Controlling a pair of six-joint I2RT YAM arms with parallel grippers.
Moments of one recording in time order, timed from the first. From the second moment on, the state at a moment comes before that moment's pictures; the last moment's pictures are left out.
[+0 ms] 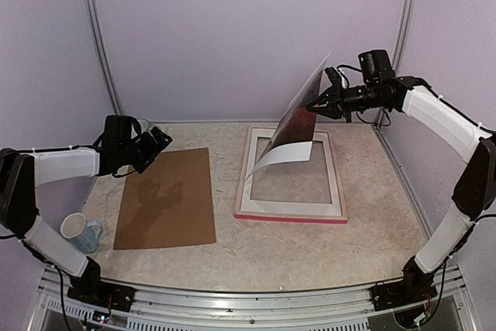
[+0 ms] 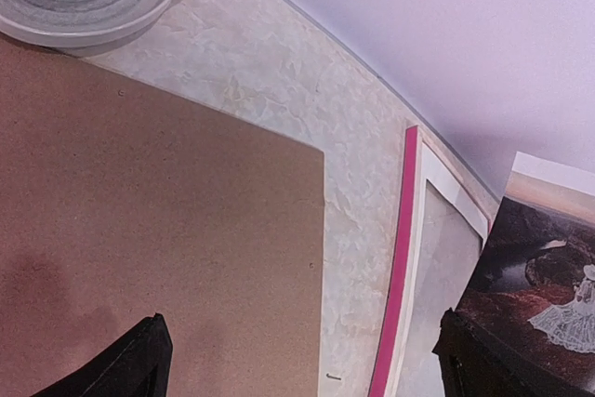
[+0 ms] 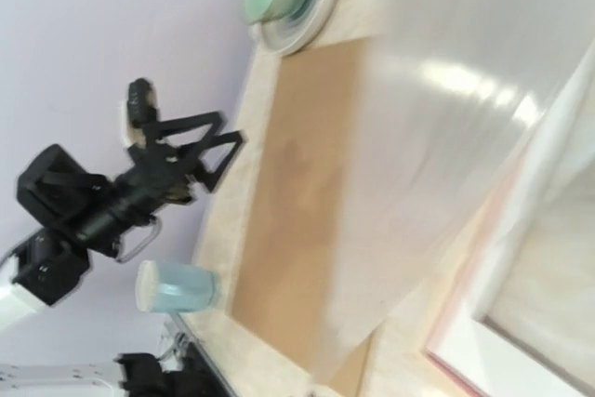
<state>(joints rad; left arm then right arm) -0.23 1.48 0.85 0.07 0.12 -0.80 0.38 1.65 1.58 -0.49 -0.76 0.65</state>
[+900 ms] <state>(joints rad) -0.46 2.05 1.47 0.08 0.21 -0.94 0.25 1.79 1.90 -1.03 -0.69 0.20</state>
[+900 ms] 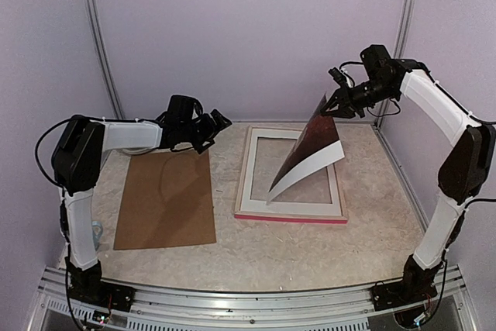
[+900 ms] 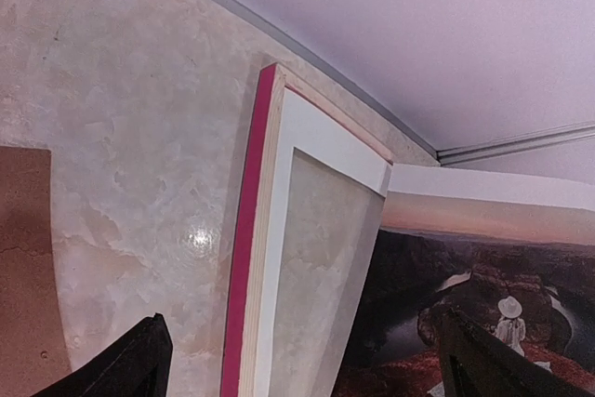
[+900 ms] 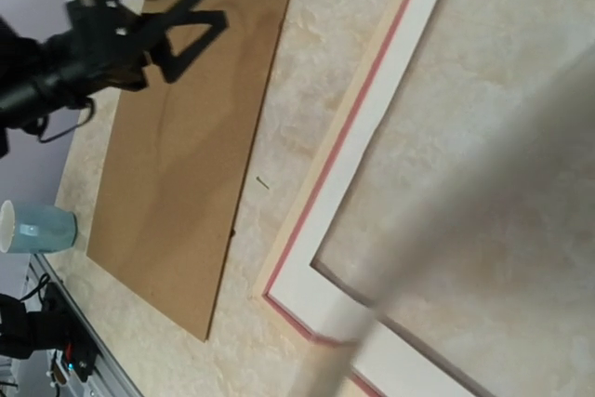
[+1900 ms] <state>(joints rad) -0.63 2.18 1.68 0.10 0.23 -0.99 0.40 1.91 2.03 -1.00 -0.74 0.22</state>
